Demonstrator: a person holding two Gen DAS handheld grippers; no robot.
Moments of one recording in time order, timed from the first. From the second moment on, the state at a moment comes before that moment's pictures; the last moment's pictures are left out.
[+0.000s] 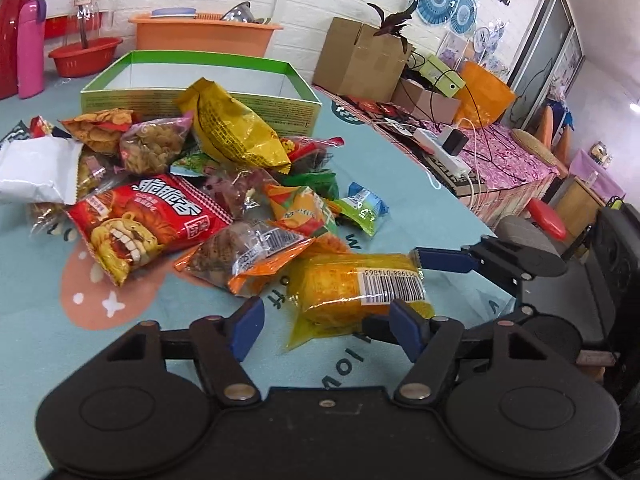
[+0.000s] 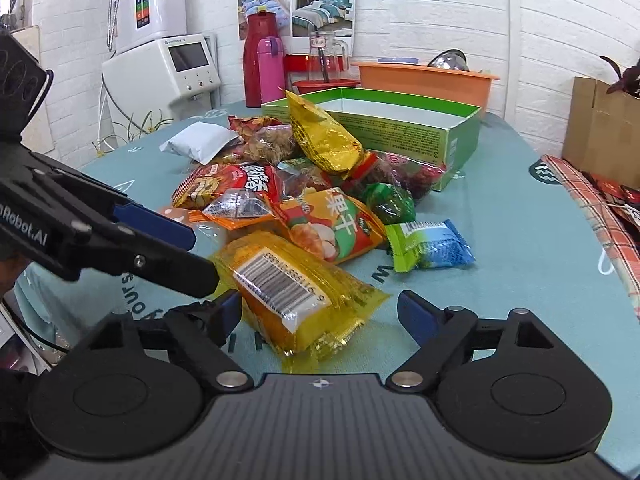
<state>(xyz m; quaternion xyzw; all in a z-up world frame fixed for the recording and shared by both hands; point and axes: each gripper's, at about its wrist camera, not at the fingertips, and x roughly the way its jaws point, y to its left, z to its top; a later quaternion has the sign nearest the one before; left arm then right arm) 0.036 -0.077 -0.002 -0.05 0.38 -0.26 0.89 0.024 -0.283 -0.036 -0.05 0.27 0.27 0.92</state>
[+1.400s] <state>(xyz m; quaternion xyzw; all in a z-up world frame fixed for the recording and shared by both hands) 0.243 -0.046 0.053 -0.08 0.33 -0.24 0.91 0.192 -0.240 0.023 -0.06 0.14 0.23 0.96</state>
